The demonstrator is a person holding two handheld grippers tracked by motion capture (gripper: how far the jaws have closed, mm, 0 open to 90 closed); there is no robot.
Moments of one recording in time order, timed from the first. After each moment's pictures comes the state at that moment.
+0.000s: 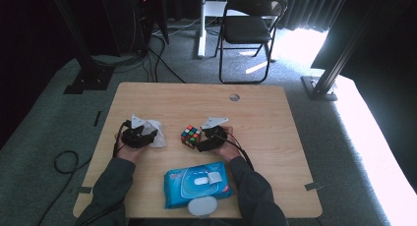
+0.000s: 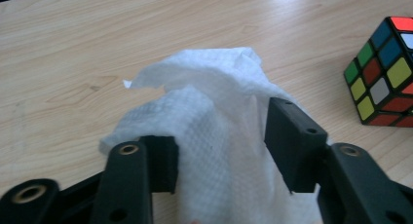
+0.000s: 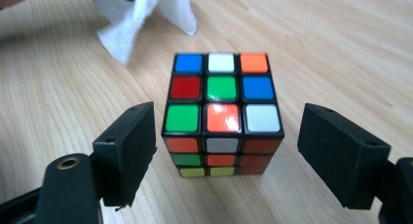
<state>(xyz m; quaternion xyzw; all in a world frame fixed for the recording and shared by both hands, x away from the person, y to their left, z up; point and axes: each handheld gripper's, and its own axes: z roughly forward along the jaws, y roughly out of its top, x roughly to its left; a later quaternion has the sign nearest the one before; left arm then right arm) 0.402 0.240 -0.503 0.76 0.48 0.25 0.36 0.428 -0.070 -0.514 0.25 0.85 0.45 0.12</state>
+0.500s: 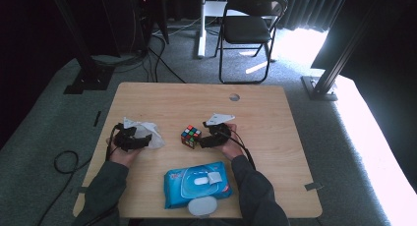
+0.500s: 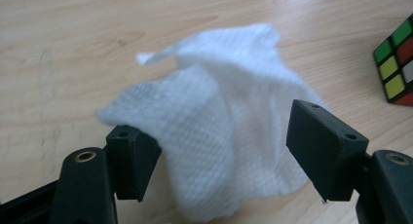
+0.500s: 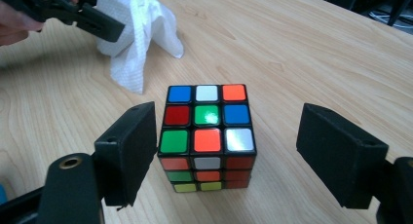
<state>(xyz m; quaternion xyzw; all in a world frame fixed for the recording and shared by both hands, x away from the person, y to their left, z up) 0.396 0.261 -0.508 0.75 0.53 0.21 0.33 0.427 -0.081 -0.499 0.26 0.83 0.48 0.13</state>
